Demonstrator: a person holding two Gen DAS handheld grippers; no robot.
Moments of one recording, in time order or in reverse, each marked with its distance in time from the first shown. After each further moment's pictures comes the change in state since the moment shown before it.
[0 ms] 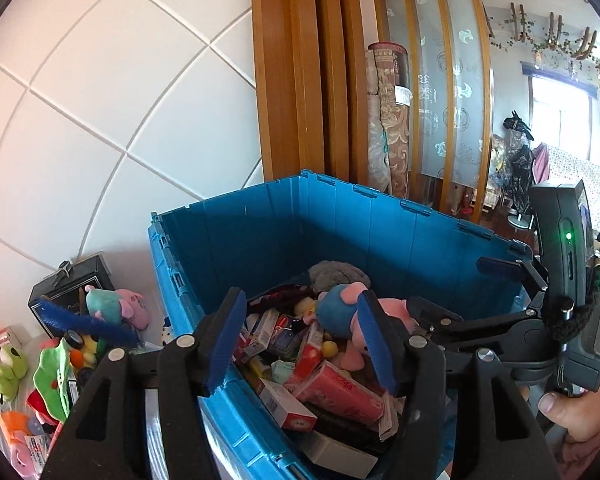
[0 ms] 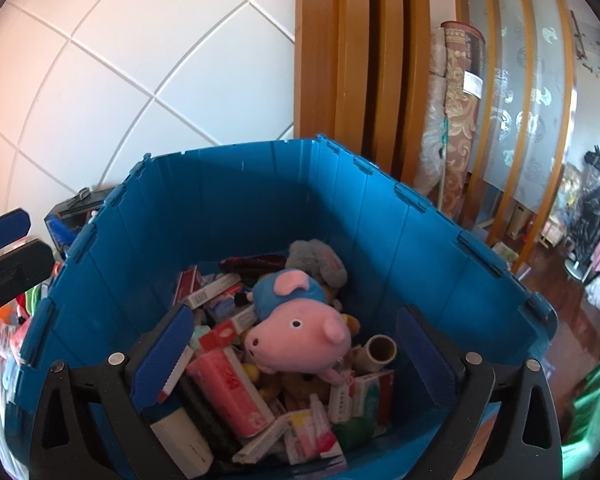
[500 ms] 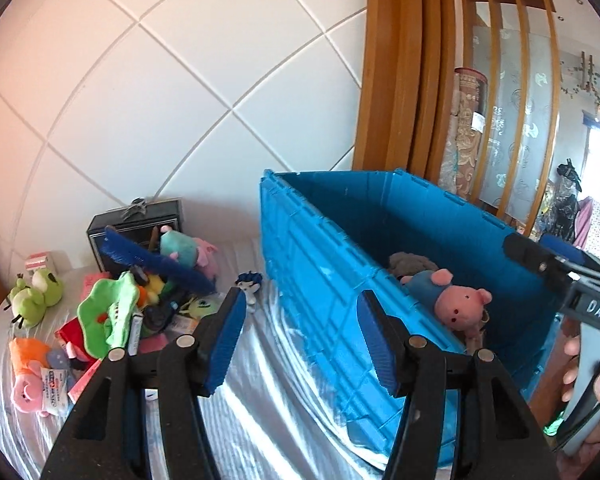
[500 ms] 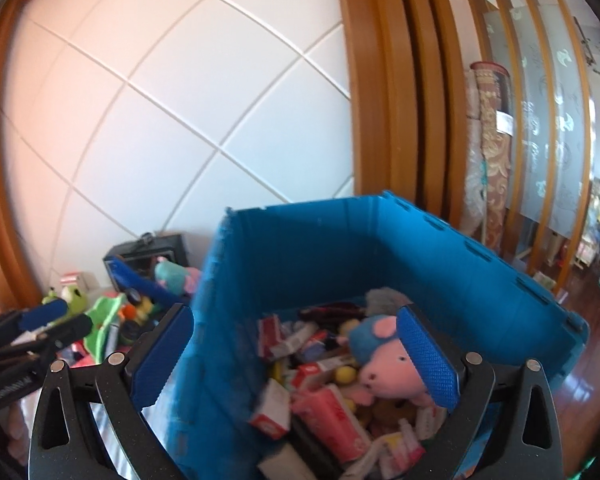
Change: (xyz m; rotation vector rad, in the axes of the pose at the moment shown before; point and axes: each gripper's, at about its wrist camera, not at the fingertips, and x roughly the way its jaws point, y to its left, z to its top) left arm -0.058 0.132 -0.061 -0.214 0.028 0.171; right arm -0.059 0.095 0.015 0.008 -0.177 0.157
